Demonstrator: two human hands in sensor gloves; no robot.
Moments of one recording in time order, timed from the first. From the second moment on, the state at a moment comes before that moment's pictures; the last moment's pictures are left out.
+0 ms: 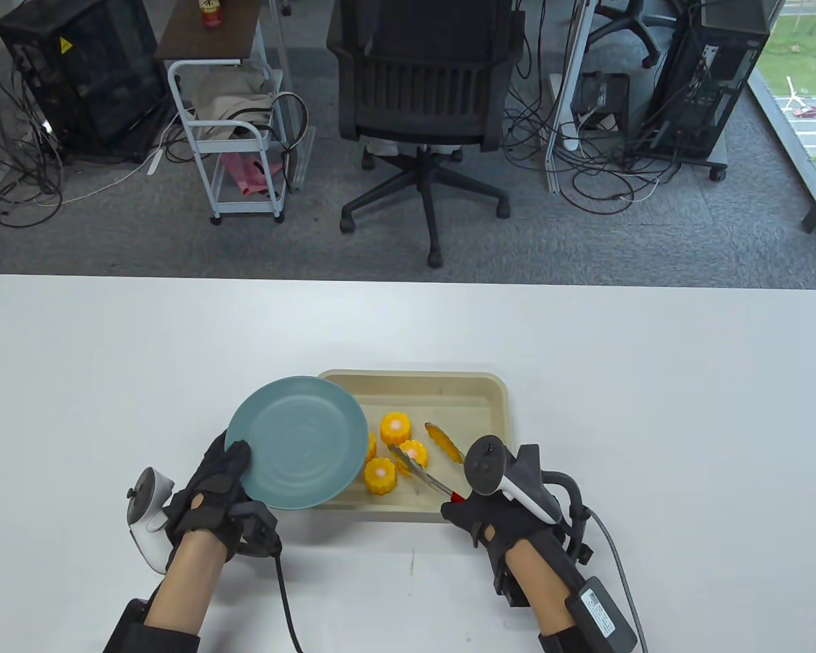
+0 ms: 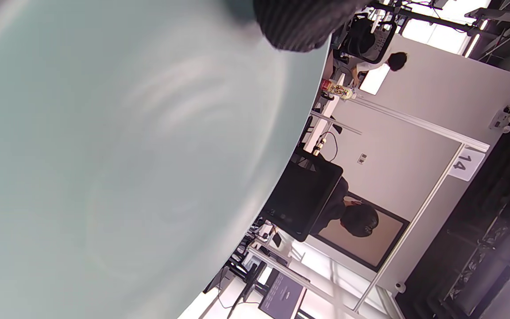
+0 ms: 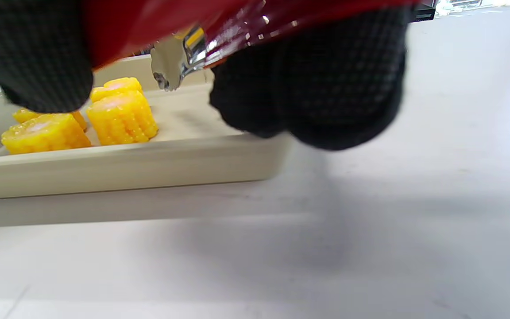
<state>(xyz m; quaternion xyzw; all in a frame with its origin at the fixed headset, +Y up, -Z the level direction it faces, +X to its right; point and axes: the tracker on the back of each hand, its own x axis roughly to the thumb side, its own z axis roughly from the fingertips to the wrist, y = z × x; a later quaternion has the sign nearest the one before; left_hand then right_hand) -0.280 -0.777 -0.285 -0.07 0.18 0.83 0.52 0.107 -0.732 -0.308 0.01 0.17 0.98 0.07</state>
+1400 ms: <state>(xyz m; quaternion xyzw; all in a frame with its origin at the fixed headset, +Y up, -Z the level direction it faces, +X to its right) -0.281 -0.777 -0.286 -0.08 0.18 0.82 0.53 0.080 -0.651 -0.286 0.11 0.08 0.96 0.26</state>
